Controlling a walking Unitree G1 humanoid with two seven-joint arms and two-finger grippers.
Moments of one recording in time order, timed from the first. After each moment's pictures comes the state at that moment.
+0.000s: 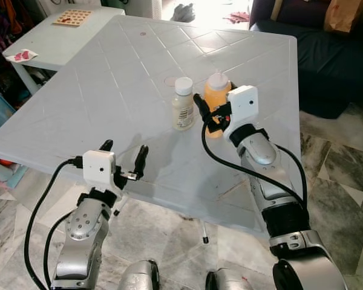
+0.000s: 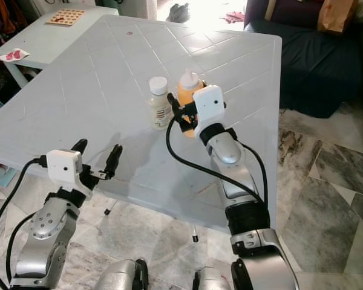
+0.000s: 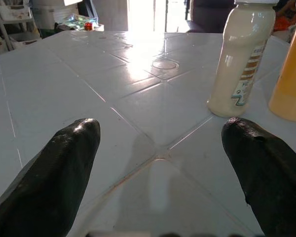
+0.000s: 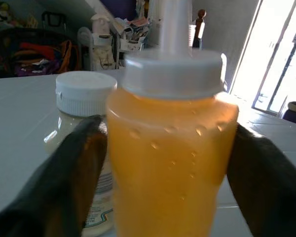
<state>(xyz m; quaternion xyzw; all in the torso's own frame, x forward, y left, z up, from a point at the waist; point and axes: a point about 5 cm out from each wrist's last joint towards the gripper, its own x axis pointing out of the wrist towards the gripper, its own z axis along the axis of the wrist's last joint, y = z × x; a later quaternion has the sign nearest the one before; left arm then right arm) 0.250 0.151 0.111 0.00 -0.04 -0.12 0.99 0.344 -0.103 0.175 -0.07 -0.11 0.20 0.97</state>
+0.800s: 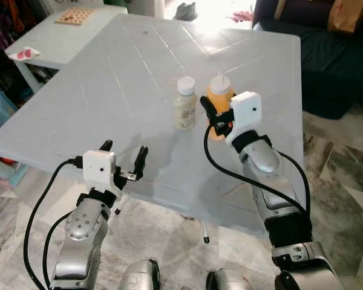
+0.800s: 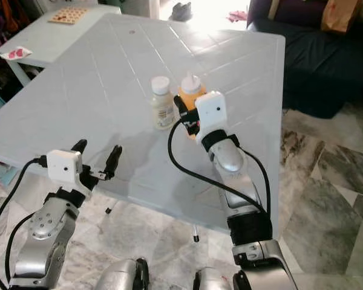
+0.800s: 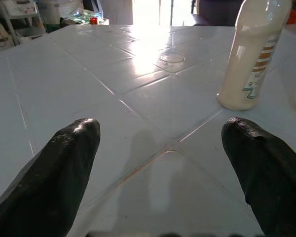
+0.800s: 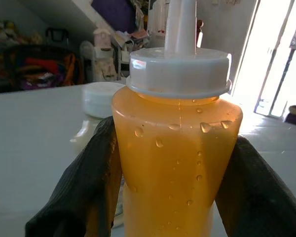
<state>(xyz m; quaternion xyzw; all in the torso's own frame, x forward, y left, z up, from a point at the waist) 0.249 0.152 0.110 0.00 -0.03 -0.12 0.99 0.308 -0.105 0.175 -0.04 -0.14 0.18 0.97</state>
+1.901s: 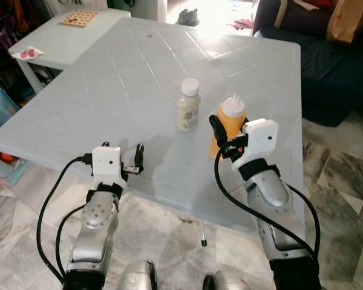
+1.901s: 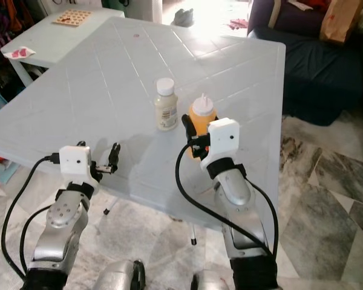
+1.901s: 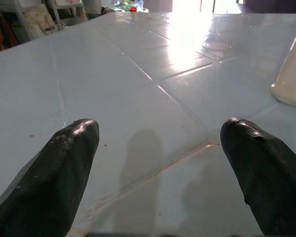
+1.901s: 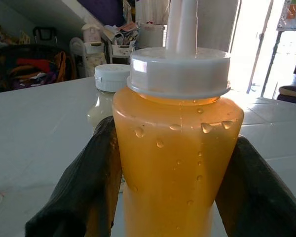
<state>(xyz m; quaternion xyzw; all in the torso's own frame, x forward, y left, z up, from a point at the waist) 0.272 0.147 0.095 0.02 0.00 -0.03 1.00 0.282 -0.114 0.155 -0.01 -0.10 0.15 0.98</state>
